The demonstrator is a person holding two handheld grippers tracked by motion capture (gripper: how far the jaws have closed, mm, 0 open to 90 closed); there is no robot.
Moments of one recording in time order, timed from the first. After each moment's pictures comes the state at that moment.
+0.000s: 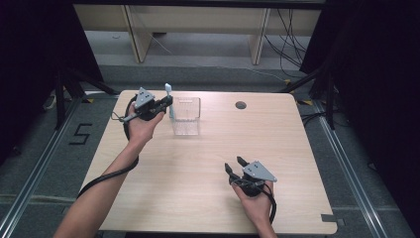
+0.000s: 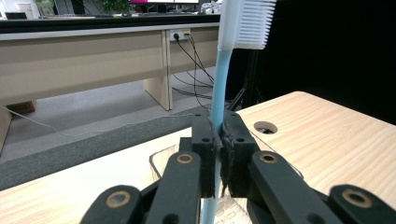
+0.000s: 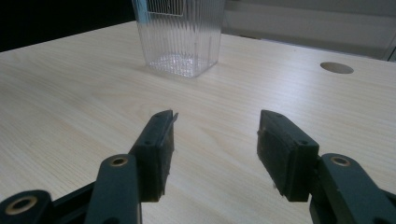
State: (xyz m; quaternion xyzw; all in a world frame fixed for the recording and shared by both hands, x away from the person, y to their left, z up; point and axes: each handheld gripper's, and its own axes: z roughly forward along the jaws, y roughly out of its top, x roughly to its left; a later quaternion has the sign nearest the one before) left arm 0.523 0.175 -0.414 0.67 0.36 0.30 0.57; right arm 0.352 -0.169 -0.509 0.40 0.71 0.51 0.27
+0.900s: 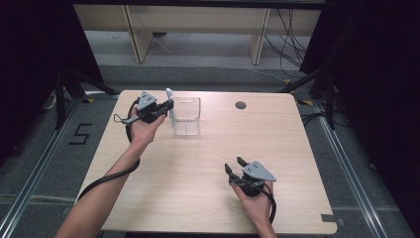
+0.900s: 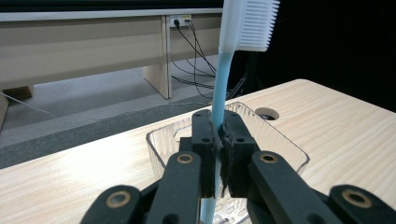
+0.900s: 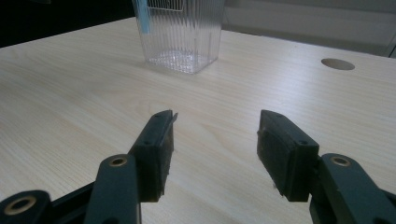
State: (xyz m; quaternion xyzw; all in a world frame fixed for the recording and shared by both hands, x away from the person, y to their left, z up) left arm 0.523 0.171 -0.429 0.68 0.39 0.28 0.56; right arm 0.352 -0.169 -0.511 0.41 0.71 0.50 0.27
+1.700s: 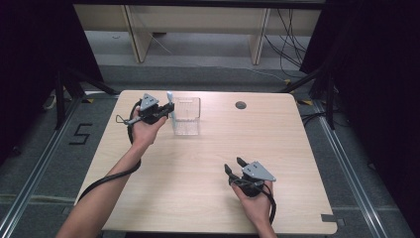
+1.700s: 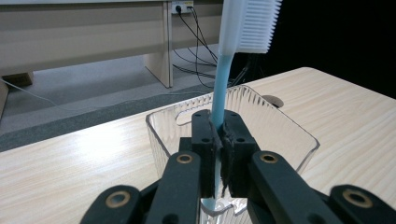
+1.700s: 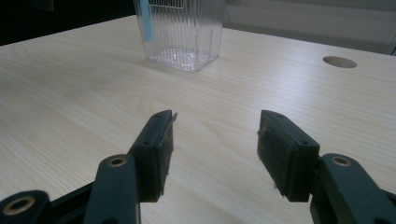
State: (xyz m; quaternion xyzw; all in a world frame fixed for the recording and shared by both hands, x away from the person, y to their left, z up) left arm 0.526 0.170 -0.439 0.69 0.41 0.27 0.54; right arm 0.352 -0.167 -0.513 0.41 0.71 0.51 0.27
